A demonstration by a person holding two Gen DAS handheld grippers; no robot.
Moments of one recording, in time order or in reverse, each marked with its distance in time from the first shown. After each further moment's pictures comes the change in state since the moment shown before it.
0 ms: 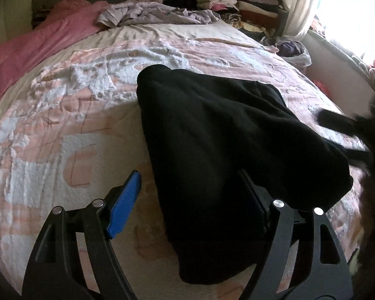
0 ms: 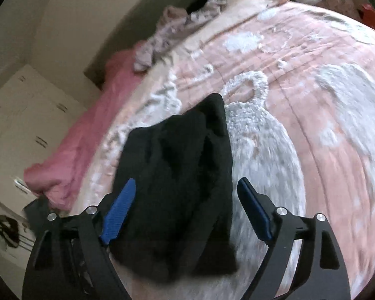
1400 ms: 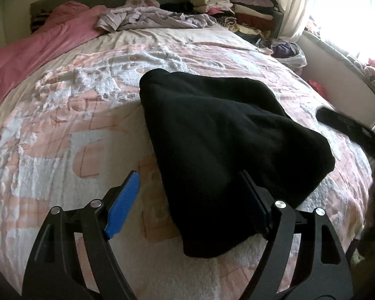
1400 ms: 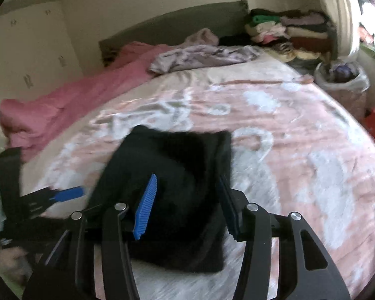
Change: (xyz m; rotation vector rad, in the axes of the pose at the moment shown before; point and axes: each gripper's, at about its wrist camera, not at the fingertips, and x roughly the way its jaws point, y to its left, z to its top) left arm -0.022 0.003 -0.012 0.015 -0.016 -0.015; right arm -0.032 0.069 -0.039 -0.435 -0.144 -0.172
